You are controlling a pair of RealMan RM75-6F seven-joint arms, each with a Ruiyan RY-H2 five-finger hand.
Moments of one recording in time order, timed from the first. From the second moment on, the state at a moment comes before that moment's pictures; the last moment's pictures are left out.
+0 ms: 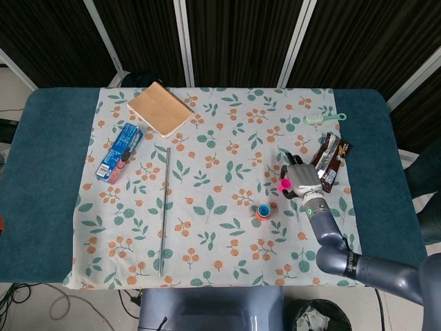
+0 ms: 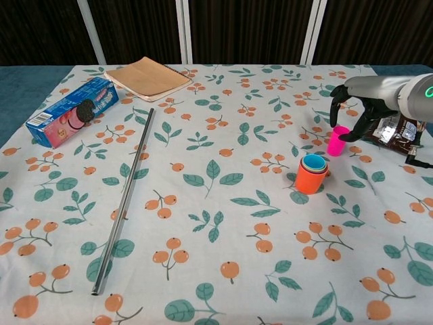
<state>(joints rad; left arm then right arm) -0.03 -1.04 -0.17 -1.75 1.25 1.52 0.00 0.90 -1.45 0.15 -1.42 -0.55 0.88 -0.51</state>
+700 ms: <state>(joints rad) -0.03 -1.04 -0.17 -1.75 1.25 1.52 0.00 0.90 -1.48 0.16 -1.38 -0.55 0.86 -0.50</state>
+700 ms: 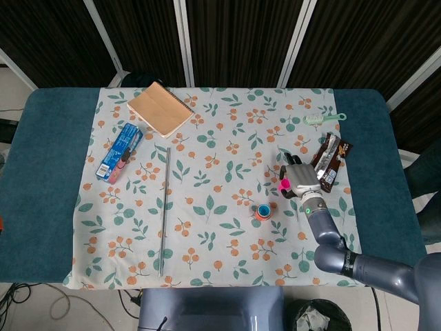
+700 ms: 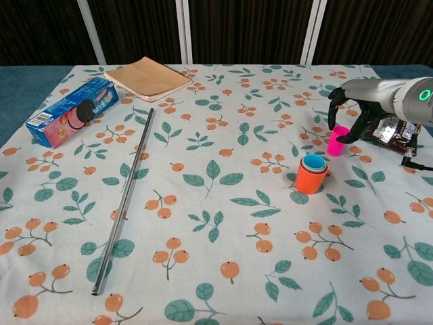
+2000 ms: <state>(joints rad) -0.03 -1.04 -0.17 -1.75 1.25 1.52 0.01 0.91 -1.49 0.16 -1.36 -0.53 0.85 -0.51</state>
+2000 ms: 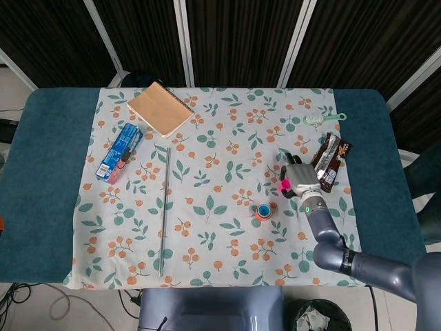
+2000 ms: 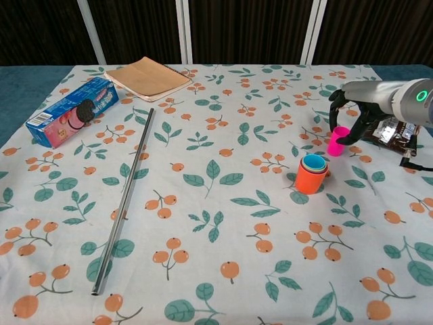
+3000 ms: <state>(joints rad) -0.03 -1.04 -0.17 -1.76 1.25 1.52 0.00 0.88 -1.28 0.15 -1.86 -0.73 1.02 -0.58</state>
